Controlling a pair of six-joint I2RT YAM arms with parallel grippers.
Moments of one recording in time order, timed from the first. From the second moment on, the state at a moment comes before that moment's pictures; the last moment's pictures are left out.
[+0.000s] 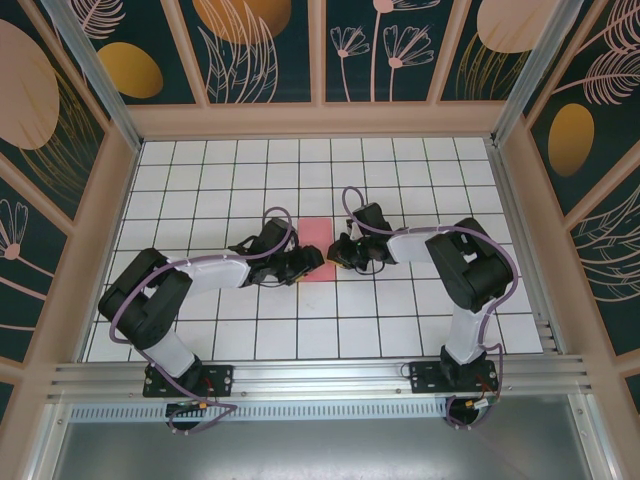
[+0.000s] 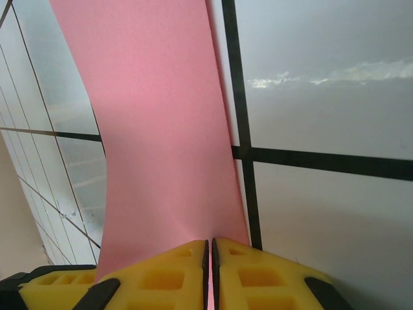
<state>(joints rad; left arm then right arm) -0.68 1.64 0.76 0.03 0.33 -1.10 0.56 1.86 0.88 0.03 -0.53 0.89</state>
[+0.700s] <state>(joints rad) -0.68 1.73 0.84 0.11 0.33 -1.09 0.47 1.79 0.79 0.09 -0.61 0.89</state>
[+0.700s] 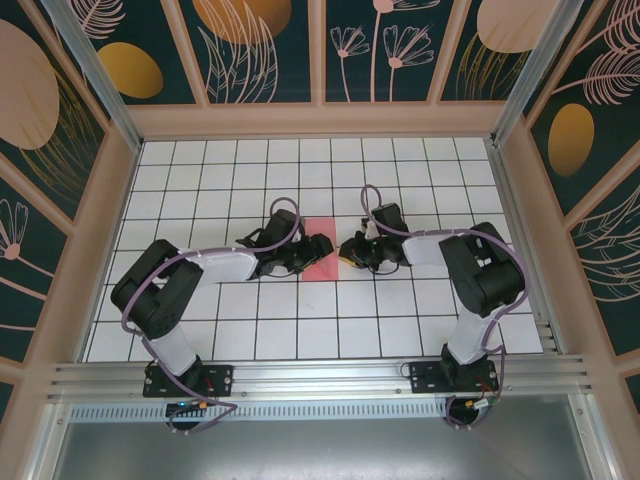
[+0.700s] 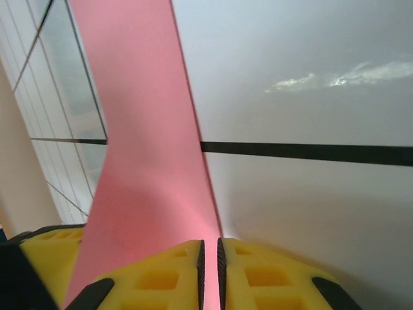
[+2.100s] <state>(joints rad) -0.68 1.80 0.90 0.10 0.28 -1.08 0.45 1.76 0.80 0.14 -0.69 0.81</state>
